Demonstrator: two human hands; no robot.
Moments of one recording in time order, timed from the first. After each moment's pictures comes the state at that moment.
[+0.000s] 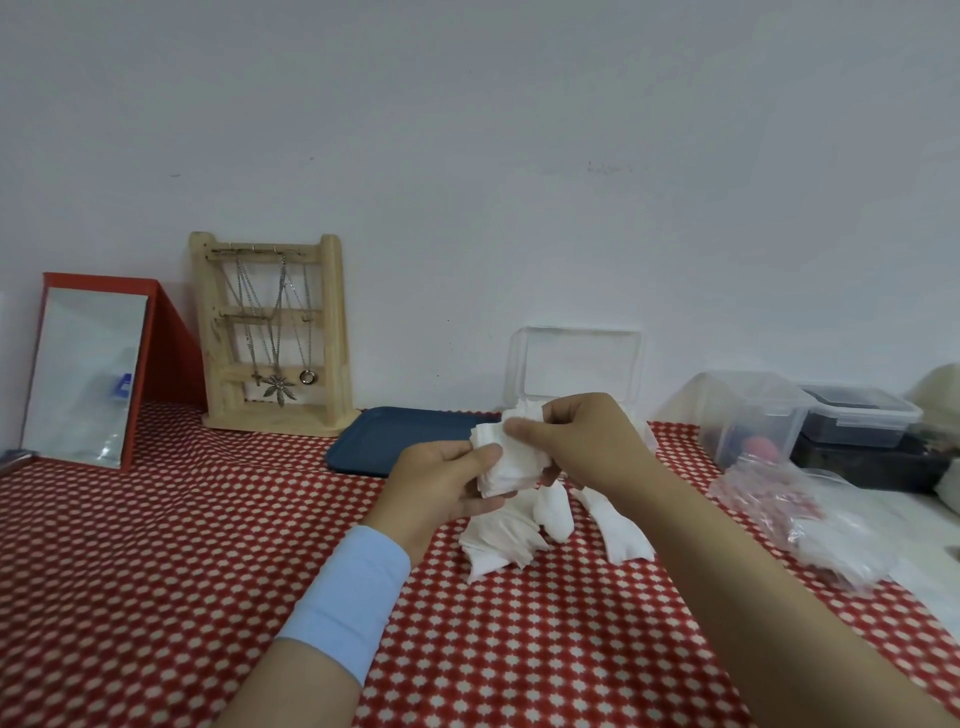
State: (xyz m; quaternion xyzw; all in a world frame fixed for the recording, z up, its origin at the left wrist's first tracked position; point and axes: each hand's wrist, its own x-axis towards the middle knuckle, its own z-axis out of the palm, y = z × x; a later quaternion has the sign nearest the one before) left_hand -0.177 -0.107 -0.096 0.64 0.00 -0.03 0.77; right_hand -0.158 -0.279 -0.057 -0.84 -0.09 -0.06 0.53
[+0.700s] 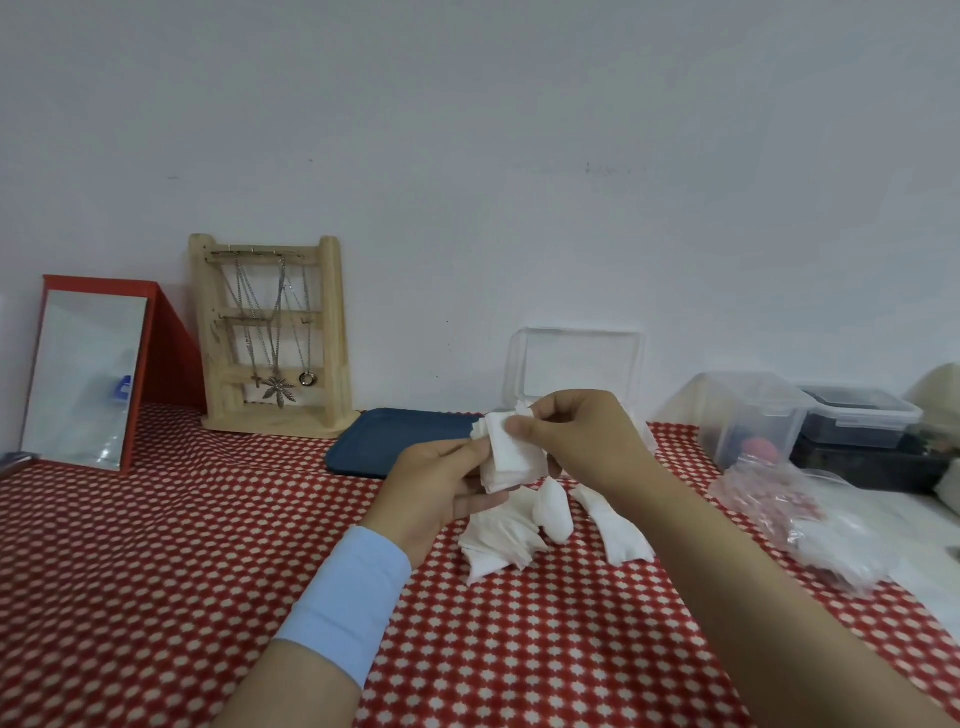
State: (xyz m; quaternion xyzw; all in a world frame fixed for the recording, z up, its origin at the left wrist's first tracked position) left_hand -0.179 -0.108 -0.094 0.61 0.00 -0.03 0.79; right_hand -0.156 -0.278 -0.058 -0.81 -0.10 -0.09 0.58
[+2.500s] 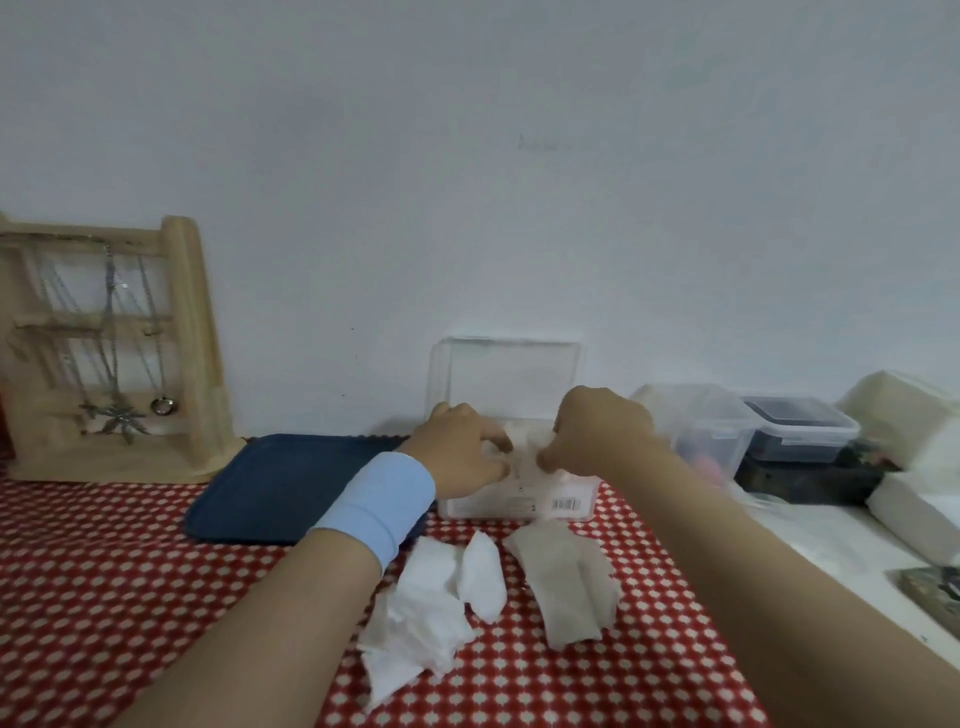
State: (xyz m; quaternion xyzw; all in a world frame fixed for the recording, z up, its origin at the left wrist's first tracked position) left_hand -0.023 -0.178 -0.080 0.96 -0.21 -0.03 0.20; right_hand -0.049 -0.349 -0.042 -1.00 0.05 -0.03 0.04
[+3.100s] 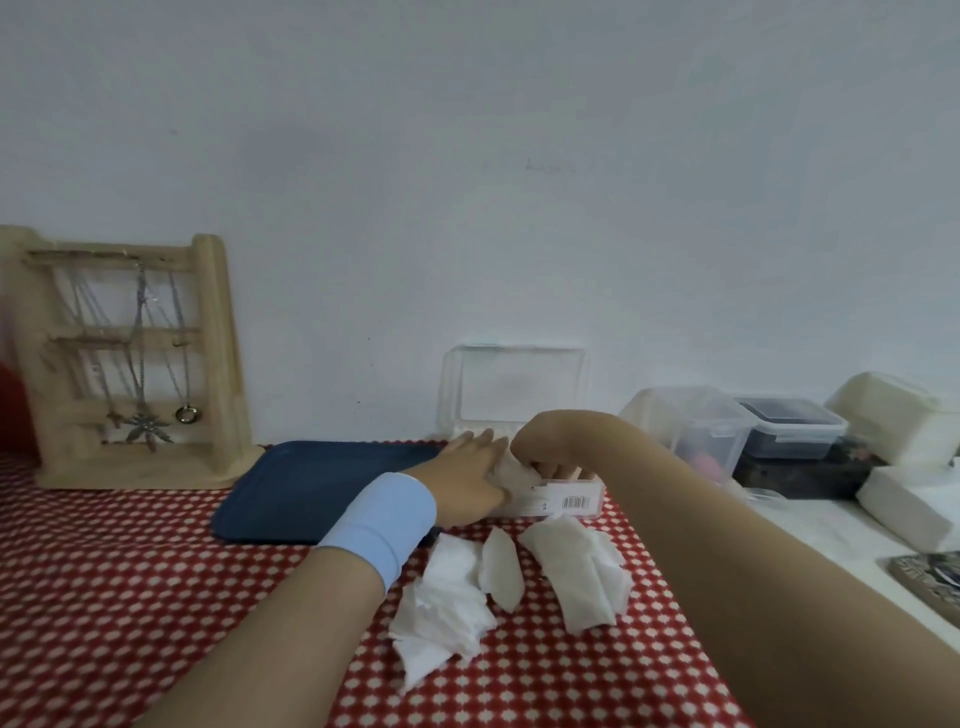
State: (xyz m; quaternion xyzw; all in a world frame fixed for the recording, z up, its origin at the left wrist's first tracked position) left_hand -0.047 -0.162 -0.086 0.95 -0.24 -0.12 0.16; right_hand -0.055 -0.304 -0.026 -0.95 0.08 0.23 0.18
